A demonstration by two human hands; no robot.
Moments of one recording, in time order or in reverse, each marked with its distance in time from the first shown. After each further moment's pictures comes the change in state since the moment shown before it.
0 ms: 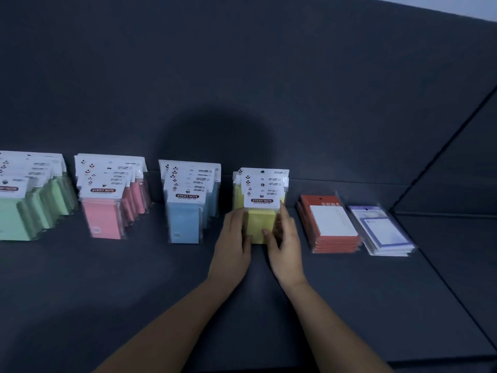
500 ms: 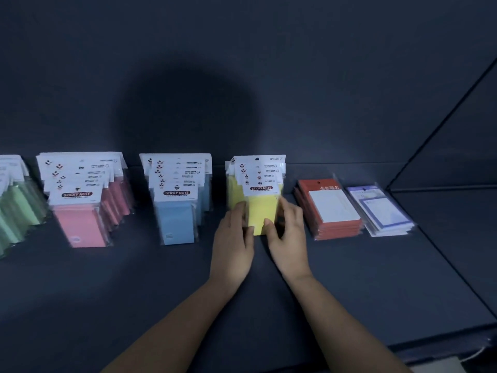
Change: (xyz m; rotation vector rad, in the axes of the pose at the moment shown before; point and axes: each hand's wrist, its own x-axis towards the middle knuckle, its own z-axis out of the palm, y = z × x) left_hand 0.008 -0.014 0.010 0.080 -0.018 -0.018; right_hand 0.004 0.008 0.005 -0.182 0.089 0.017
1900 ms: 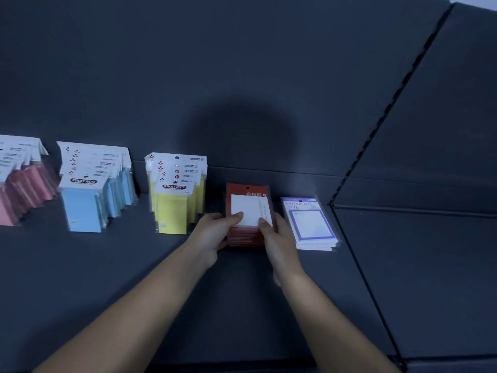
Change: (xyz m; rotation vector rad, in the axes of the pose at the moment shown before) left_hand 0.029 0.126 0.091 -0.774 -0.137 -0.888; right_hand 0.037 0.062 -0.142 0.406 -0.176 0.422
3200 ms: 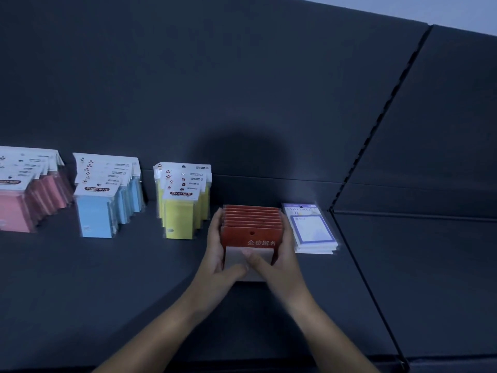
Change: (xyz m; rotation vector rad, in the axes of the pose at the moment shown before) left_hand -0.059 -0.046 -0.021 0.143 -0.312 0.640; right_hand -0.041 0.008 -0.012 0.084 -0.214 -0.349
